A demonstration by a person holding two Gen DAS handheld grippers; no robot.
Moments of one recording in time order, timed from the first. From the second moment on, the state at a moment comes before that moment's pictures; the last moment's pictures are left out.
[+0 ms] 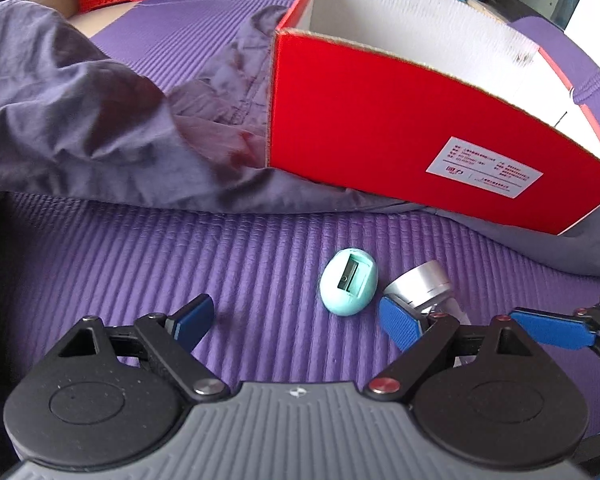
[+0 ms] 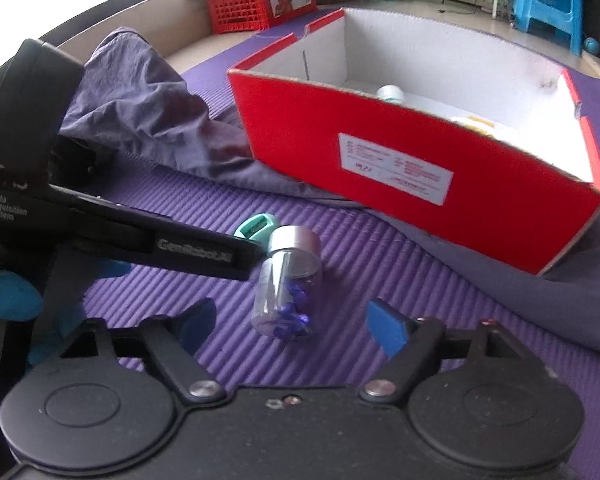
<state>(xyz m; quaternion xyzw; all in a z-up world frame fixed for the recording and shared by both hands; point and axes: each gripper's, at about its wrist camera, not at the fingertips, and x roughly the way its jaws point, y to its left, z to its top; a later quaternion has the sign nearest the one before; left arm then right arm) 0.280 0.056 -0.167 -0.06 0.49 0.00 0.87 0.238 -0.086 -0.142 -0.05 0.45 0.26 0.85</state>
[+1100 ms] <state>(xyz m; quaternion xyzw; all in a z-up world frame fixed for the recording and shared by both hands) 0.274 0.035 -0.167 -0.03 0.45 -0.03 0.89 0.251 -0.091 -0.159 0.01 0.47 0.21 0.86</state>
